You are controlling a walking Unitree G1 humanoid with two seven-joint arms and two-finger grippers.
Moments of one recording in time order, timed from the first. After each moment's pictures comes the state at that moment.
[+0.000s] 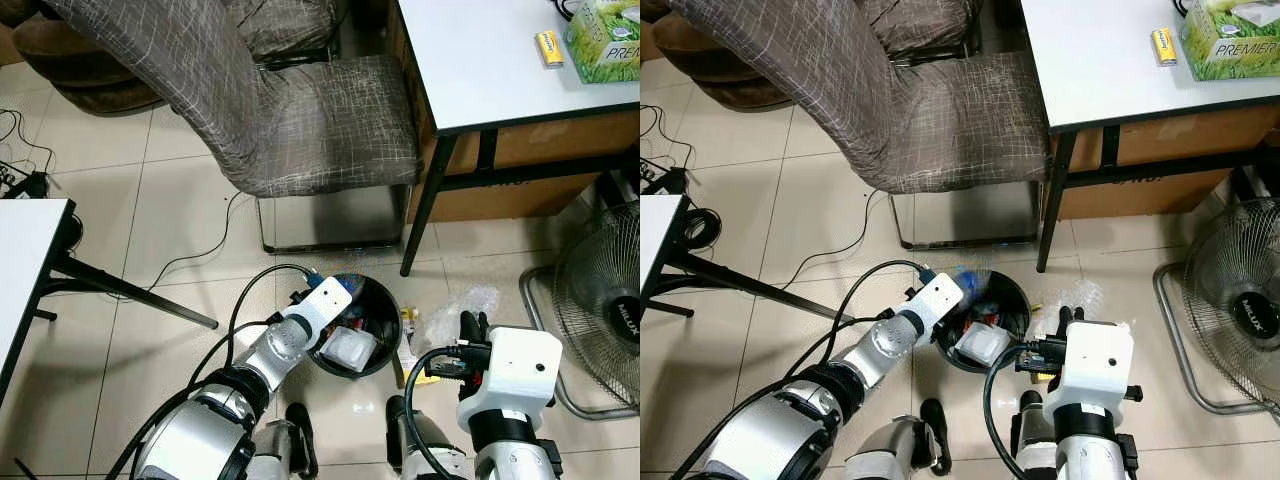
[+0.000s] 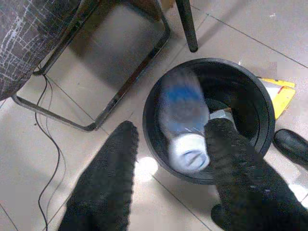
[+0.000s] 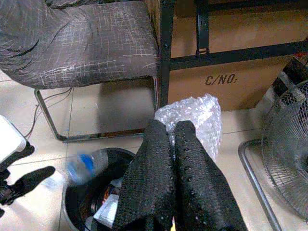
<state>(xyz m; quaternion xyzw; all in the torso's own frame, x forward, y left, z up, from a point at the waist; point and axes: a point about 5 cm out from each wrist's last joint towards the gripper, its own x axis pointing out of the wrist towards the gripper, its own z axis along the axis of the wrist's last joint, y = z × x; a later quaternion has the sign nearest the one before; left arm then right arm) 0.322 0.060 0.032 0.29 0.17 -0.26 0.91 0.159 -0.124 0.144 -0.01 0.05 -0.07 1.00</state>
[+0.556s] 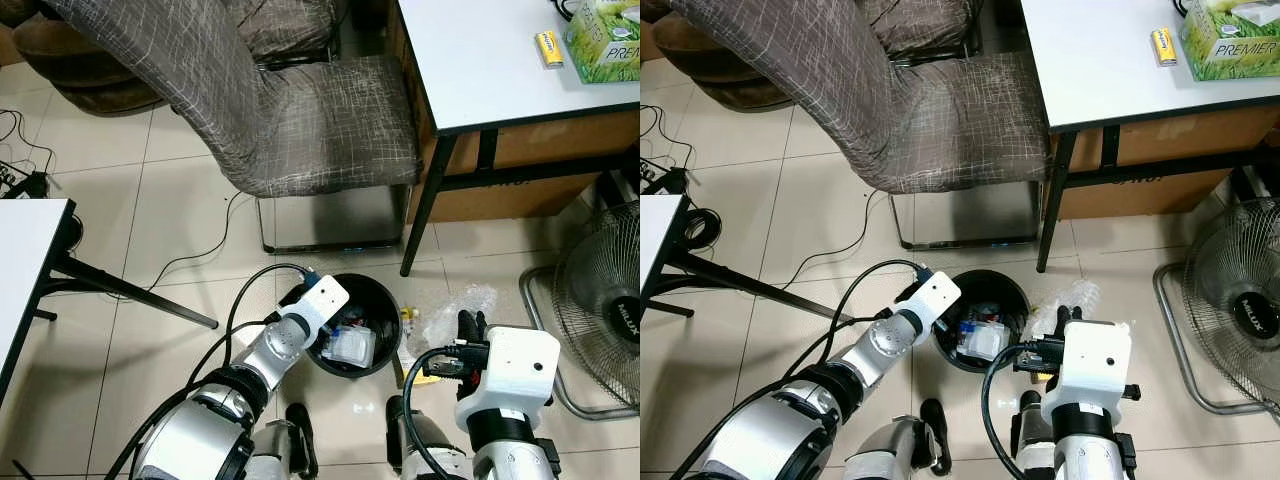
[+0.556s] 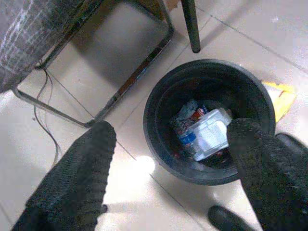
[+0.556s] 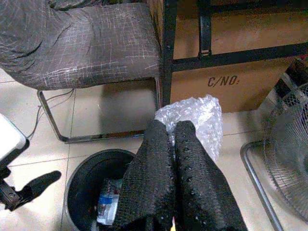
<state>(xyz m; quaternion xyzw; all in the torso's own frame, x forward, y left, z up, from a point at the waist) 0.324 0.065 0.033 0.27 0.18 -0.25 0.91 0.161 -0.122 0.145 -0.01 0.04 -0.06 1.00</state>
